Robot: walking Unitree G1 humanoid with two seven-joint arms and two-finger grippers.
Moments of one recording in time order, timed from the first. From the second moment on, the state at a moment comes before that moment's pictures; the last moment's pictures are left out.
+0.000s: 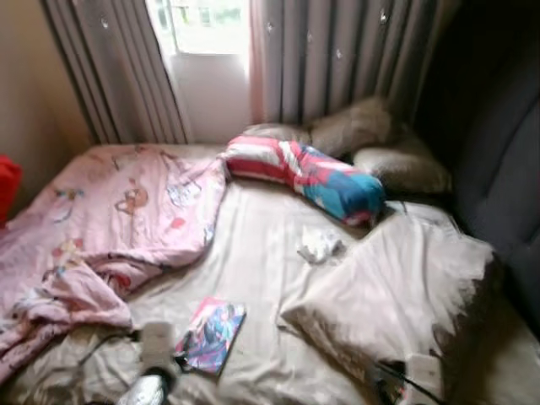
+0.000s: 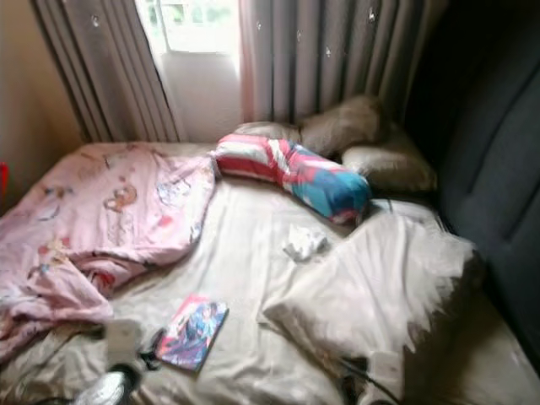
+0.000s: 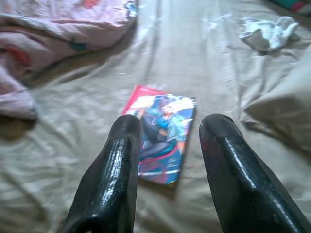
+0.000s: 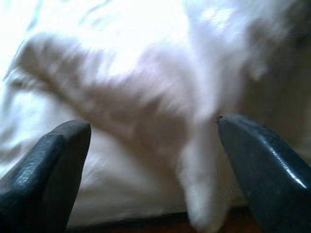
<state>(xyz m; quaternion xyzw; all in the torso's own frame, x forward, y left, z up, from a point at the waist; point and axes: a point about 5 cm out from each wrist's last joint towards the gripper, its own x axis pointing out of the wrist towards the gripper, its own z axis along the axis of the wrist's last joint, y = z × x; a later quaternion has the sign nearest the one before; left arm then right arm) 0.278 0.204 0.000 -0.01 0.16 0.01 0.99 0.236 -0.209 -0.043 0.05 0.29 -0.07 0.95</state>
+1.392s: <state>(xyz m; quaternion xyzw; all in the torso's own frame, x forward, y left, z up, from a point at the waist) 0.297 0.216 0.027 0.01 0.10 0.00 0.99 0.273 -0.198 -0.015 0.05 0.22 -0.09 0.97</state>
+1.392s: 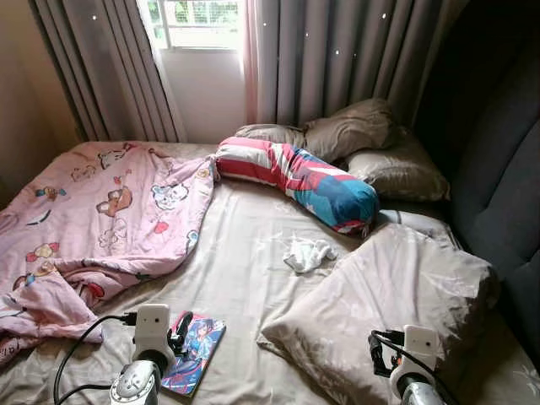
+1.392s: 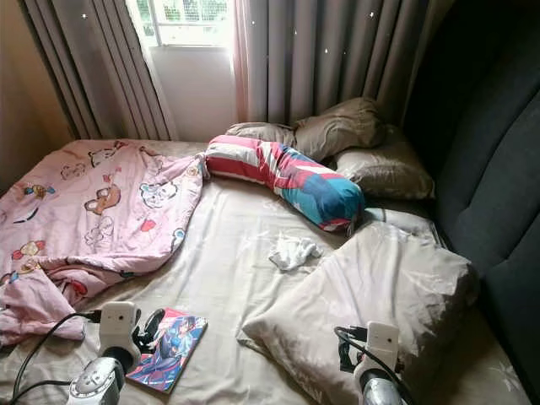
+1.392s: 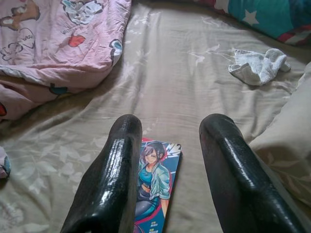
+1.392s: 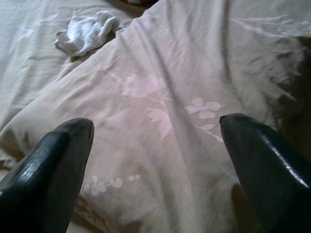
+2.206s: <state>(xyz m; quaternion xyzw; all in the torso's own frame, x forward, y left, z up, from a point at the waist) 0.306 0.216 0.041 0.01 0.07 -0.01 1.00 0.264 -0.200 -0.022 0.05 0.23 -0.09 0.97</state>
